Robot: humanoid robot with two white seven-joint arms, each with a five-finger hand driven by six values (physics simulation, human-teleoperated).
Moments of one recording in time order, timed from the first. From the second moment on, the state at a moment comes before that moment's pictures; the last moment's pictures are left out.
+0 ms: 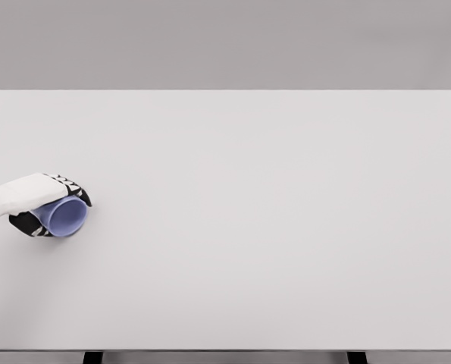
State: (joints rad) left arm -0.15 0.85 -0.20 -1.57 -0.41 -0.43 -0.61; right arm 0.01 0.00 -0.10 0.03 -0.05 -0.07 0.10
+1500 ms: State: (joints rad) left arm -0.21 0.76 -0.29 -1.39 0.52 -0.22 -0.61; right arm 0.01 0.00 -0.10 0.03 -0.05 -0.07 0.10
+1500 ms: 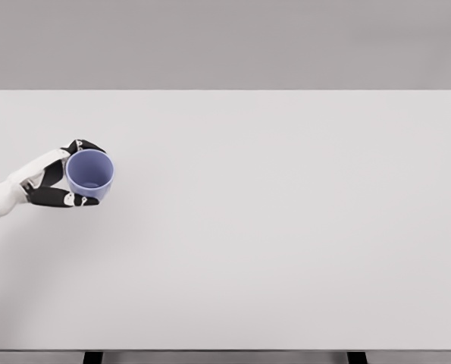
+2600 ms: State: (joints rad) left arm -0.23 0.65 -0.31 -1.24 0.63 -0.22 -0.61; right arm 0.01 0.00 -0.10 0.03 -0.05 -0.07 0.10
